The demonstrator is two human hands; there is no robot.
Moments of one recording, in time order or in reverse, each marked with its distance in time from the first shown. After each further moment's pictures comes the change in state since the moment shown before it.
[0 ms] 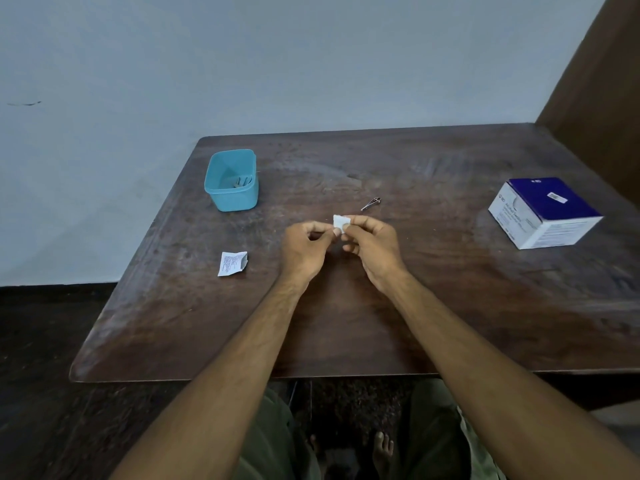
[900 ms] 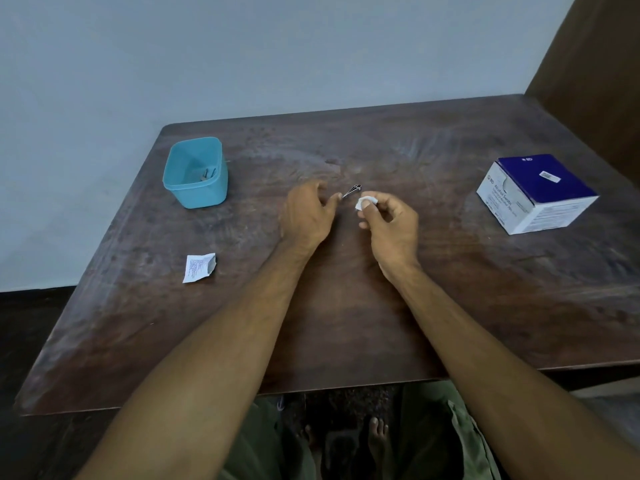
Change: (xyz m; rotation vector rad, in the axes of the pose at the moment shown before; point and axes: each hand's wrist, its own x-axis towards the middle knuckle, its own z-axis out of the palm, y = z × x) left_hand 0.064 0.005 0.051 0.557 0.093 0.234; right_hand 0.021 0.001 -0.044 -0.072 0.238 -0.312
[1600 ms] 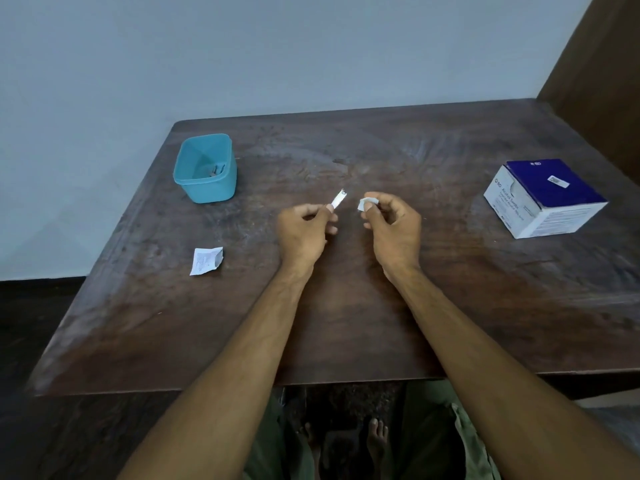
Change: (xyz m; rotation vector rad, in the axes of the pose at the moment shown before) left_hand -0.046 0.004 -0.017 -0.685 0.010 -0.352; right_hand -0.003 0.002 0.001 -0.054 -0.017 -0.039
